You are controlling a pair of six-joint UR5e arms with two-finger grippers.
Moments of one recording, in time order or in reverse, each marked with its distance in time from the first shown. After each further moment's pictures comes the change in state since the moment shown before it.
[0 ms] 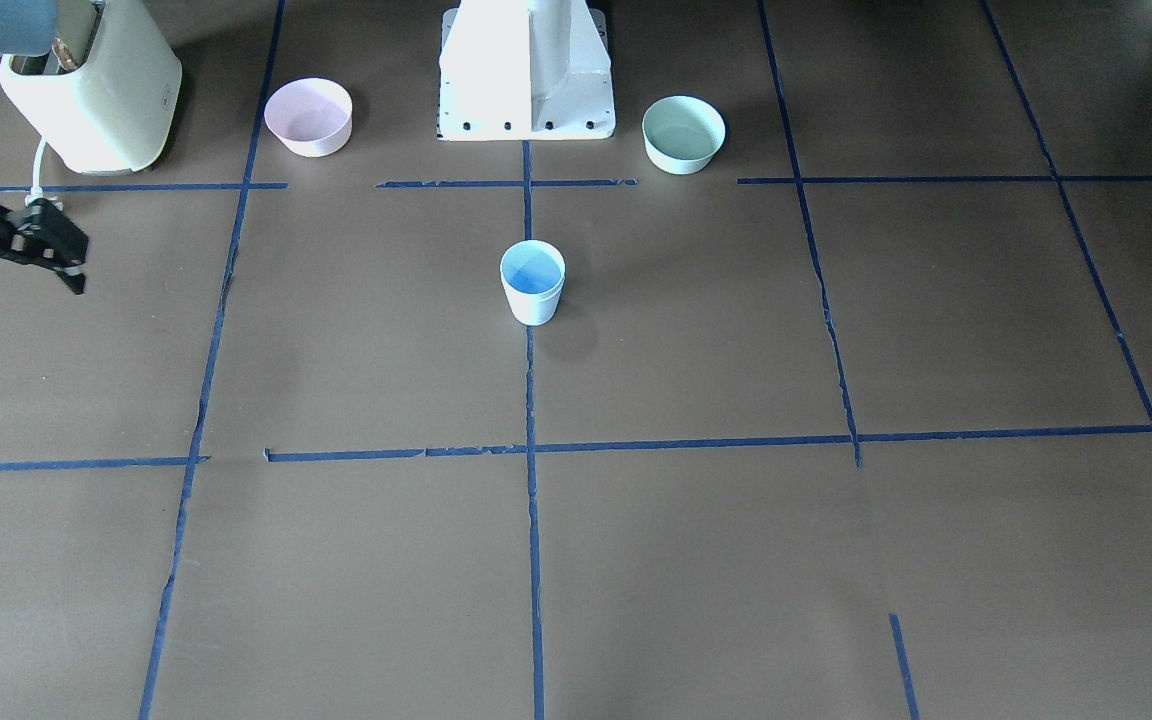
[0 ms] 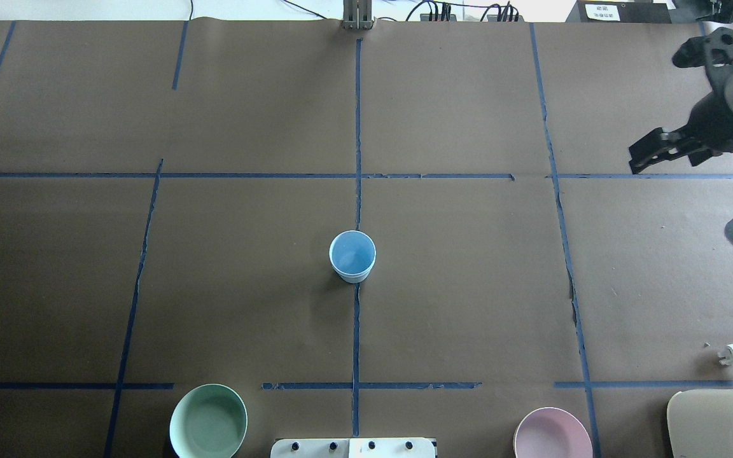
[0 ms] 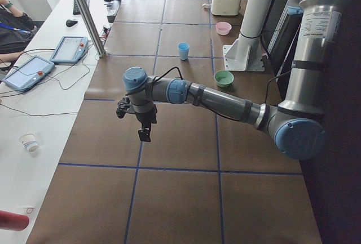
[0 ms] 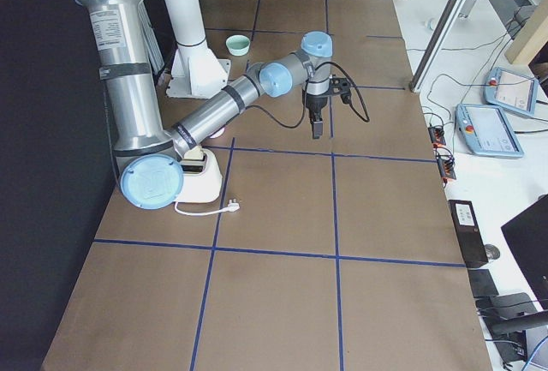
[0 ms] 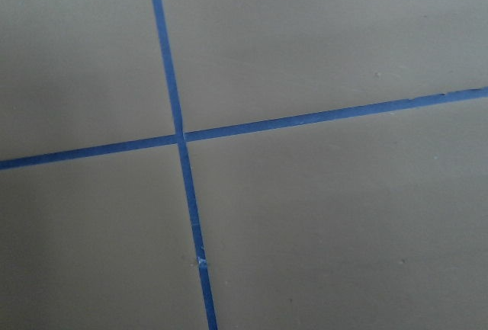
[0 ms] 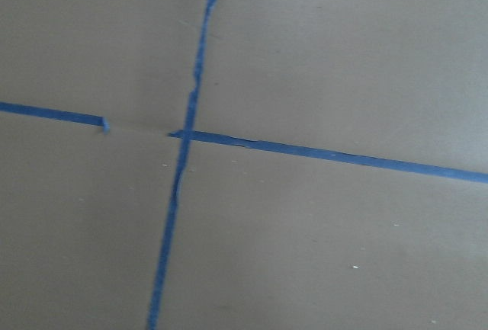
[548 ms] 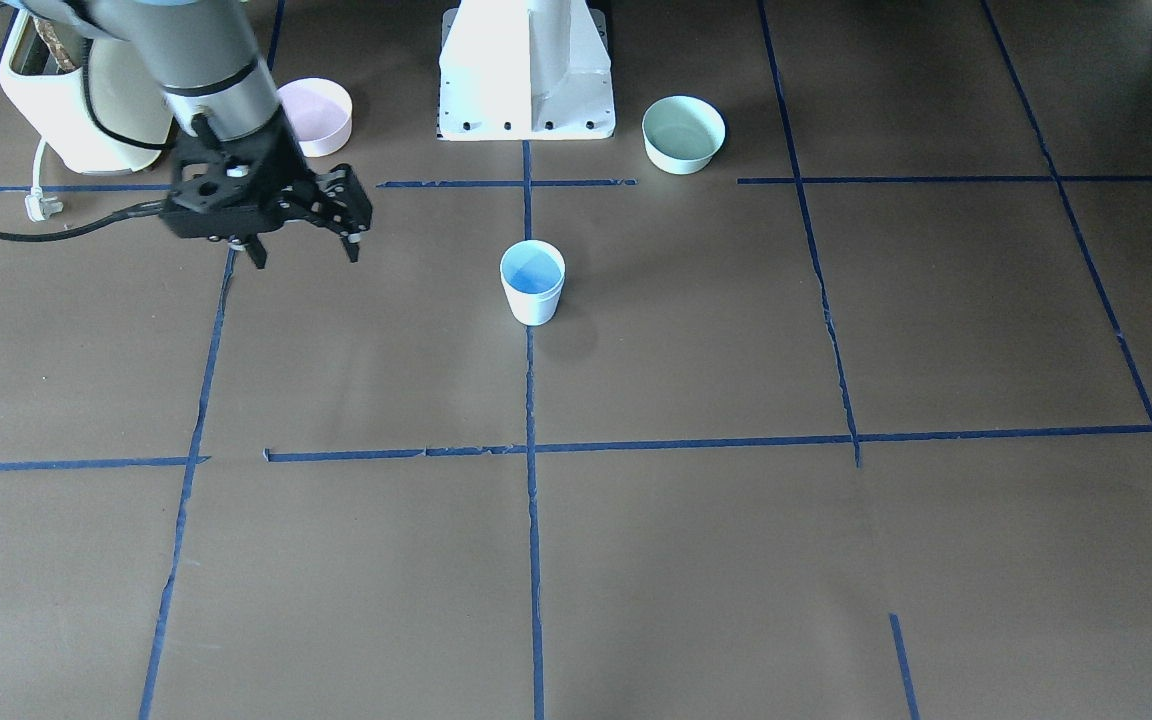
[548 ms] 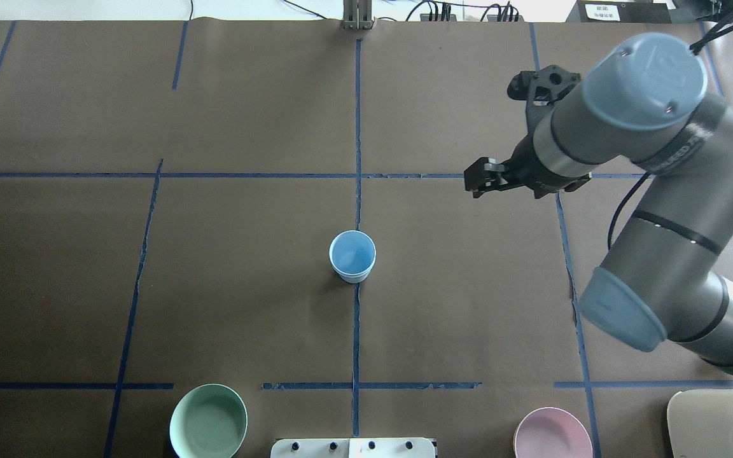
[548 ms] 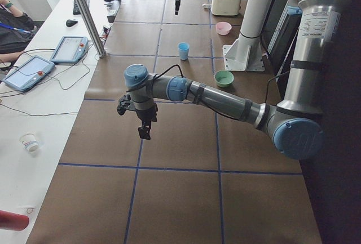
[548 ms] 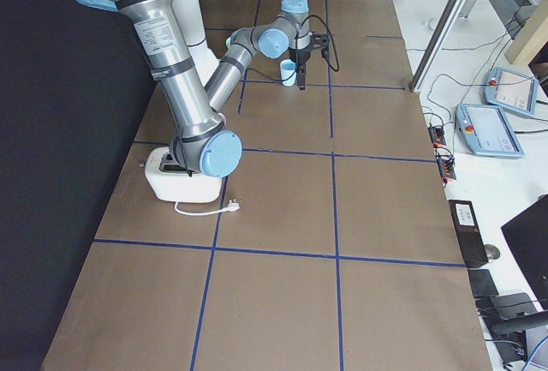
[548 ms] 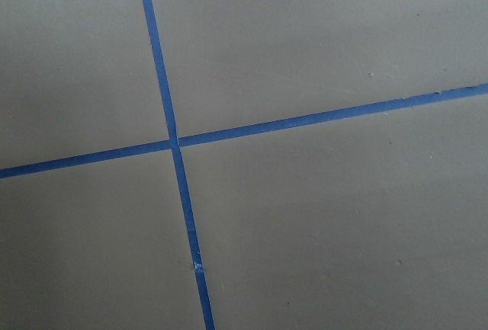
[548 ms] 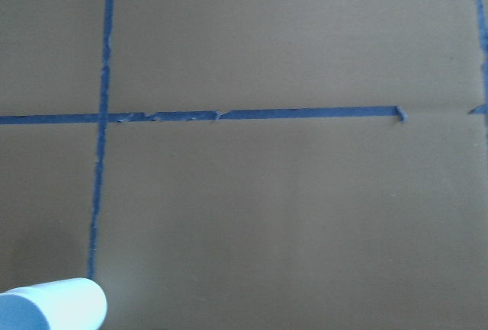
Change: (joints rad) left arm 0.040 -0.003 -0.063 0.005 0.037 -0.035; right arm -0.371 0.263 0.055 -0.007 -0.221 0.541
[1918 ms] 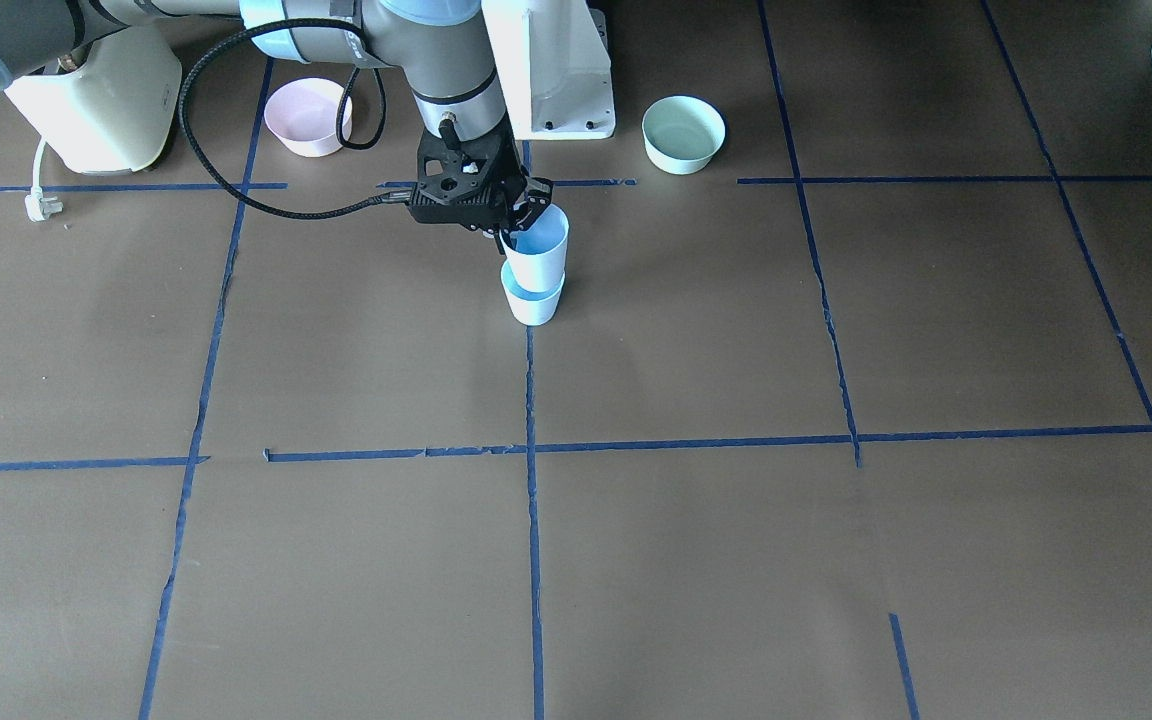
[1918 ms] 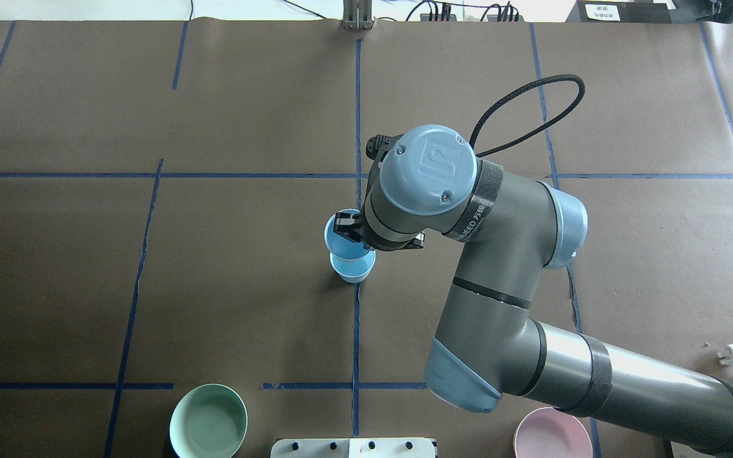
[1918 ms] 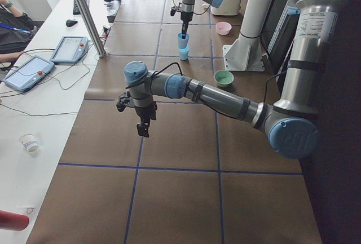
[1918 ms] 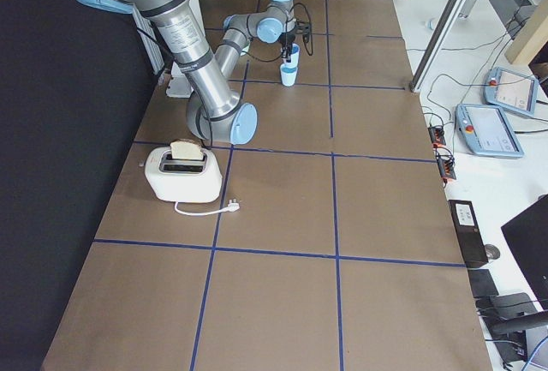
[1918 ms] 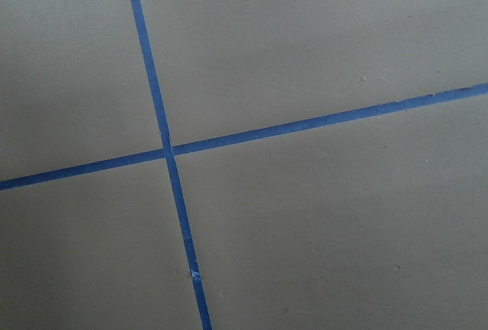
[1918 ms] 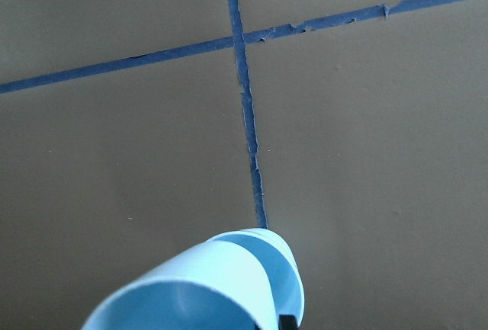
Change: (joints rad) left arm 0.028 -0.018 -0.001 -0.001 0.028 -0.004; right arm -0.311 0.320 -0.246 0.093 -0.169 0.453
